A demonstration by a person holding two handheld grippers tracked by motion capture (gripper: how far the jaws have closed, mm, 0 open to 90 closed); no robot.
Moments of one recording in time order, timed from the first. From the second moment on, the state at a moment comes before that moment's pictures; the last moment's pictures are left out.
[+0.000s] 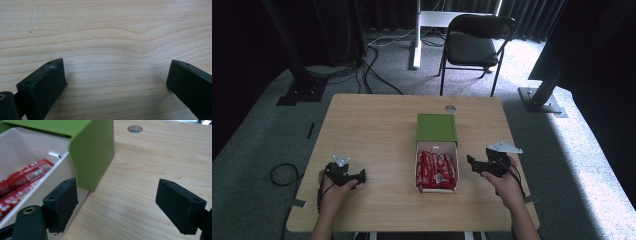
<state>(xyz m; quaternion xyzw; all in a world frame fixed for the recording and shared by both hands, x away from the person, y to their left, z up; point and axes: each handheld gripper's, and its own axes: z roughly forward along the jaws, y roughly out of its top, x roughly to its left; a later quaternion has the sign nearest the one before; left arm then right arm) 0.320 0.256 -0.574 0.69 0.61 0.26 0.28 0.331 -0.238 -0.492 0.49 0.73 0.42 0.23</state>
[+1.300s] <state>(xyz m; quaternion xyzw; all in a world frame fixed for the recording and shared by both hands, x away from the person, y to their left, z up) 0.320 0.256 -0.574 0.69 0.61 0.26 0.28 0.318 -0.156 -0.461 0.43 0.75 0.47 0.19</state>
